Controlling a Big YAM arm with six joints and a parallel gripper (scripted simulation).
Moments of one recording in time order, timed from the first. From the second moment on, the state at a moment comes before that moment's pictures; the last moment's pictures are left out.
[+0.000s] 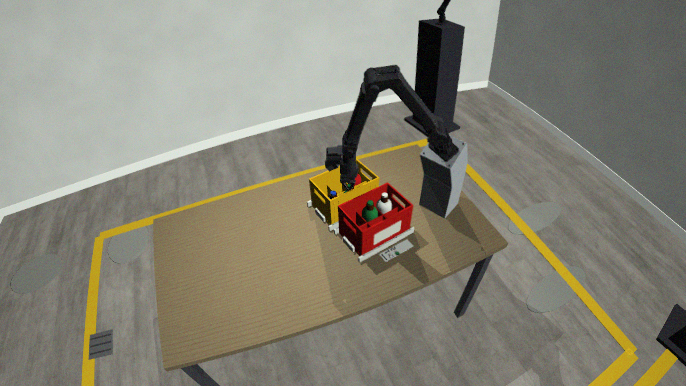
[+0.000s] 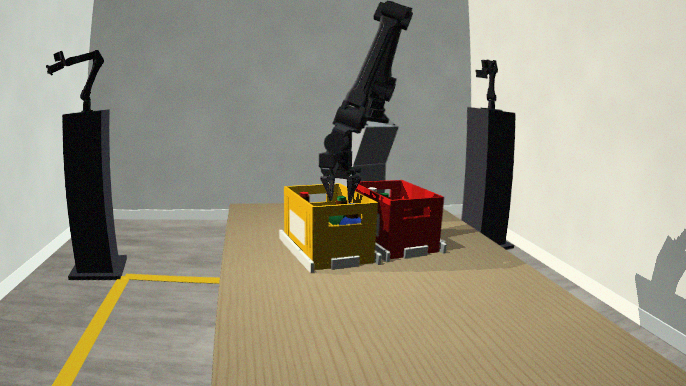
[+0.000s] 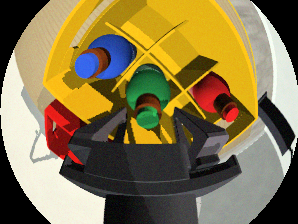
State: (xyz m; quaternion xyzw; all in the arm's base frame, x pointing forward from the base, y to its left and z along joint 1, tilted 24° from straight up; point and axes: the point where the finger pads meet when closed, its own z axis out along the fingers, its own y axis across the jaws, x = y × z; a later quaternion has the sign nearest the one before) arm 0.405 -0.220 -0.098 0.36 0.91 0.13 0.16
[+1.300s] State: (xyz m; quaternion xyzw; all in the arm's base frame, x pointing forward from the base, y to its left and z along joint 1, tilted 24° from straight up) arm 0.410 -0.217 -0.107 0.36 0.91 0.13 0.16
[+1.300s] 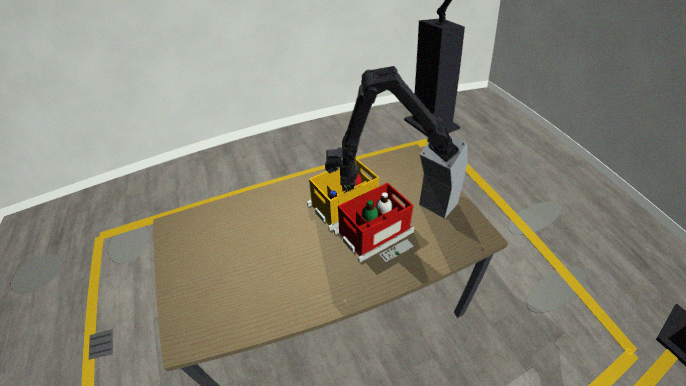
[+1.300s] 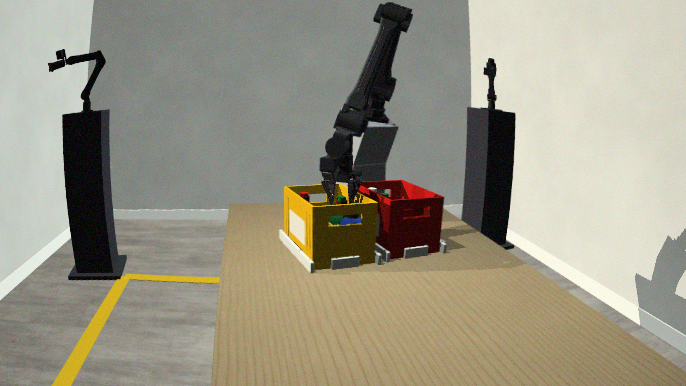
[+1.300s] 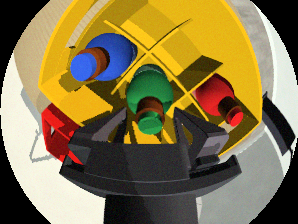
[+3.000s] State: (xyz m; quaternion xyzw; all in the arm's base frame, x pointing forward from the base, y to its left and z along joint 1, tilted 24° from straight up) arm 0.411 -0.217 -0.107 0.36 0.91 0.13 0.16
